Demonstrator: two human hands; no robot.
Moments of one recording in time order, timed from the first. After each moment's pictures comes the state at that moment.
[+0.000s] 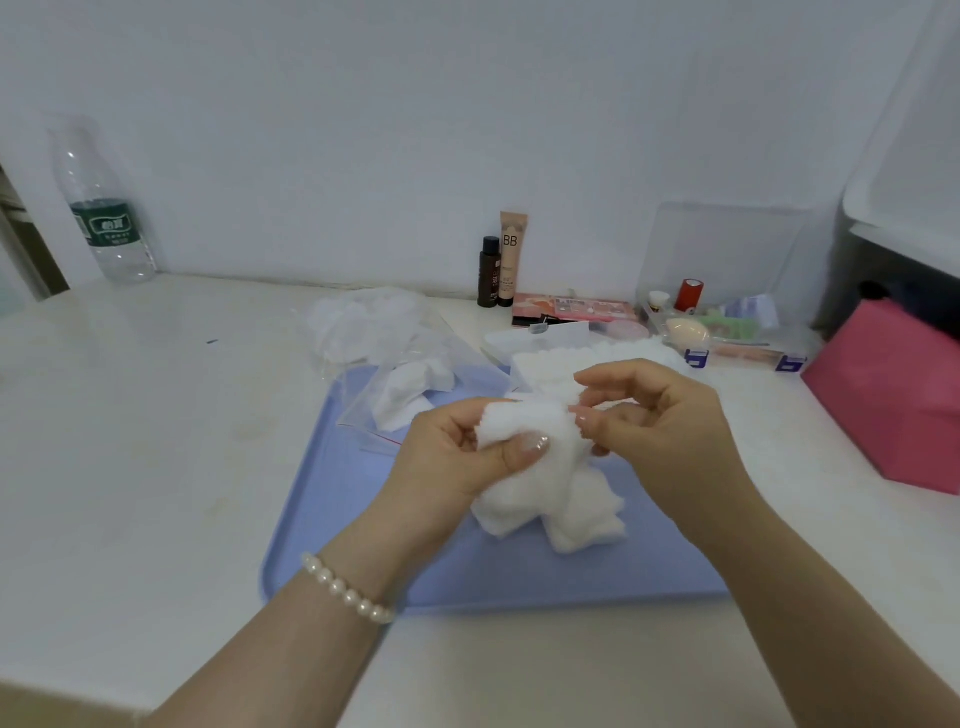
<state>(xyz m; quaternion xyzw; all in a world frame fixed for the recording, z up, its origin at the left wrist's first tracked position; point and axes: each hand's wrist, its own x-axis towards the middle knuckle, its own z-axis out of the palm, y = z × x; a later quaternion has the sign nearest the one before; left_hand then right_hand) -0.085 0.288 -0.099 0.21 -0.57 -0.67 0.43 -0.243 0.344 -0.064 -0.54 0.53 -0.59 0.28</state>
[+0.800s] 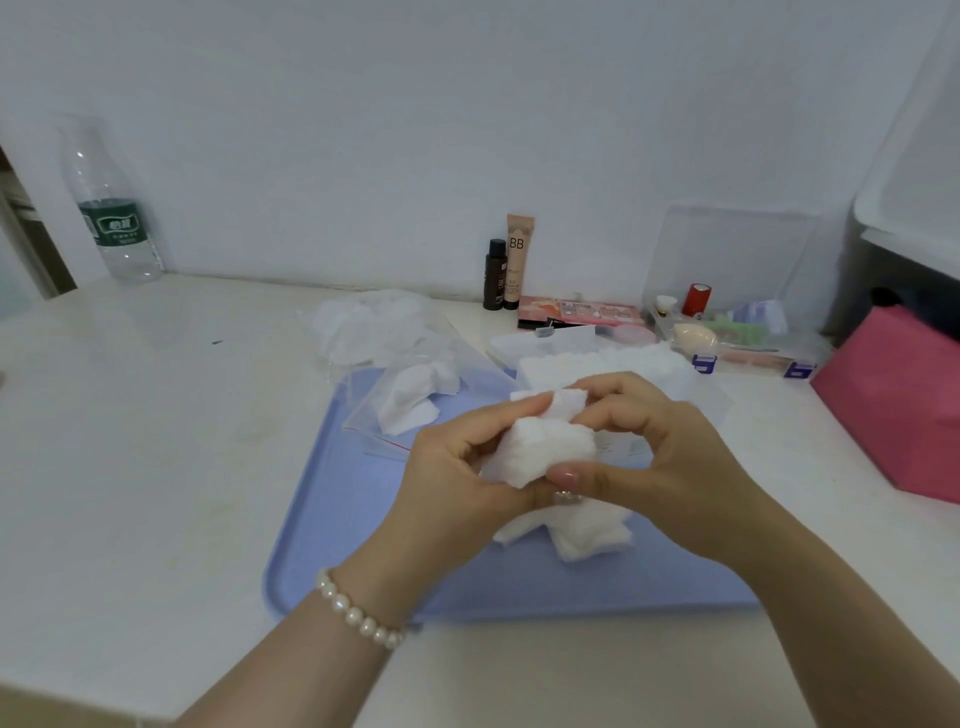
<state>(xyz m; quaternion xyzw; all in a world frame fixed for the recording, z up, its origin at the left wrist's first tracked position) -0.086 0.293 -0.106 0.21 -0.70 -0.45 0.51 -0.248 0.349 -0.065 -0.68 0.53 -0.44 0.24</state>
